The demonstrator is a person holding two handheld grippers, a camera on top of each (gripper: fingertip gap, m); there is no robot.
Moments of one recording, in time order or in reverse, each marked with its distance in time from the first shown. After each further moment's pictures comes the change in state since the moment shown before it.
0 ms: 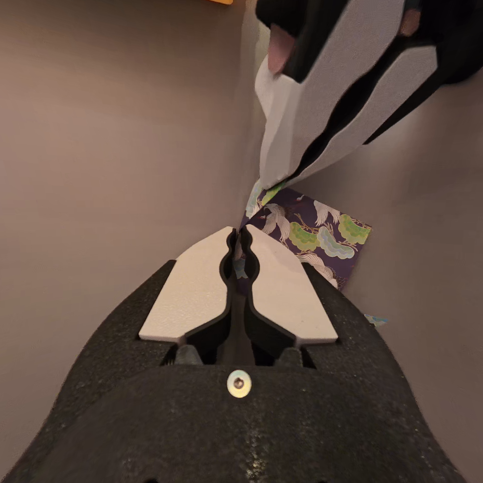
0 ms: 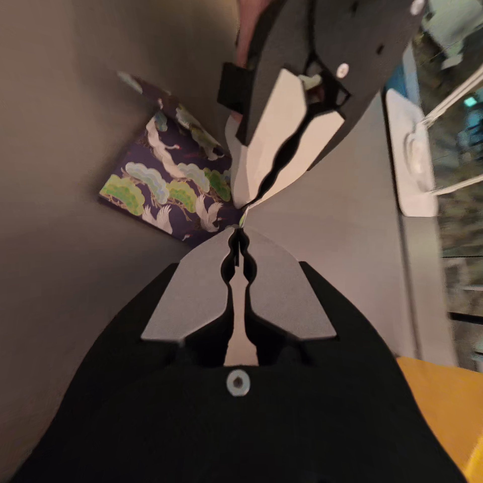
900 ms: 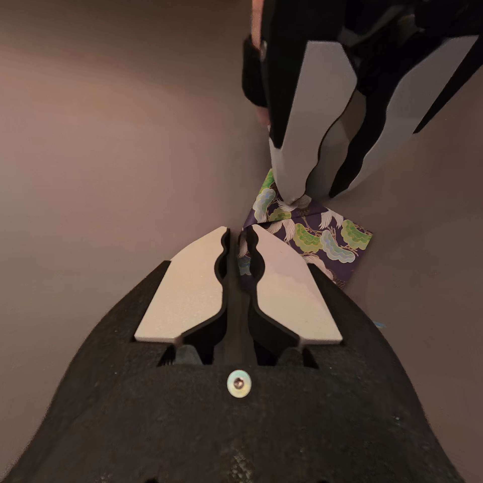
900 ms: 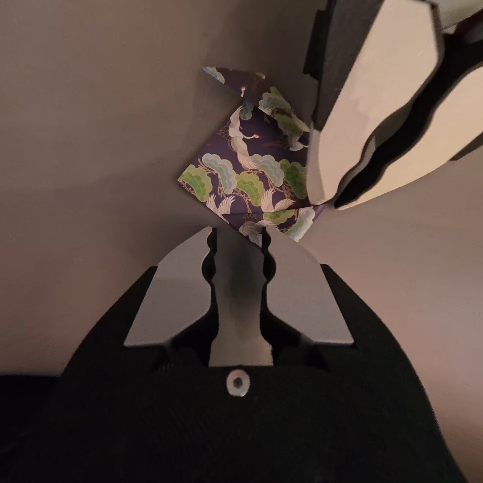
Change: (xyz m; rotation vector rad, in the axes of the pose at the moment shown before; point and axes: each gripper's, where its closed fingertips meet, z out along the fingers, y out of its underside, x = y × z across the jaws) left arm -0.012 -0.002 -0.004 -0.052 -0.010 0.030; right arm -0.040 0.004 0.001 -0.067 -0.546 0.177
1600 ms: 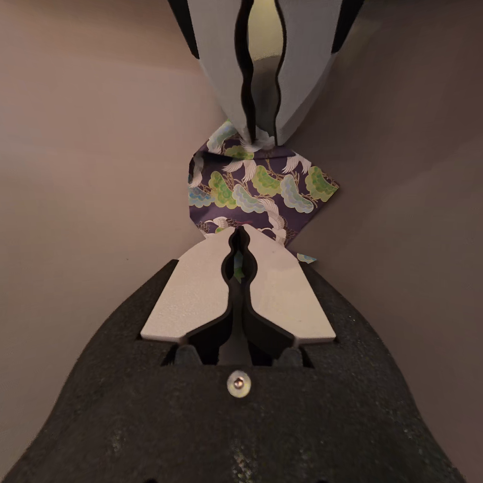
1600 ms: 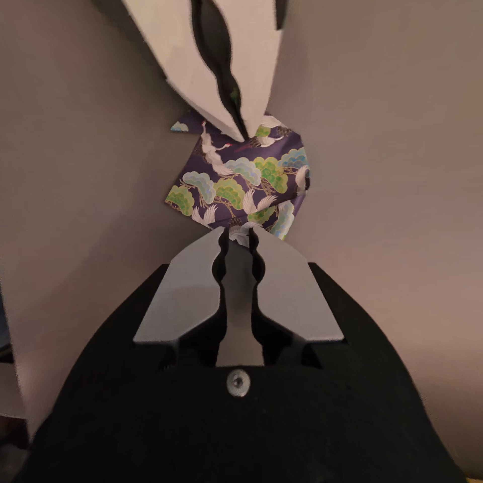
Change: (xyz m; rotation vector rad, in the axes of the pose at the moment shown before) left arm 0.032 0.042 -0.019 0.009 -0.199 0.026; right arm 0.012 -0.004 0.001 -0.004 -0.027 0.317
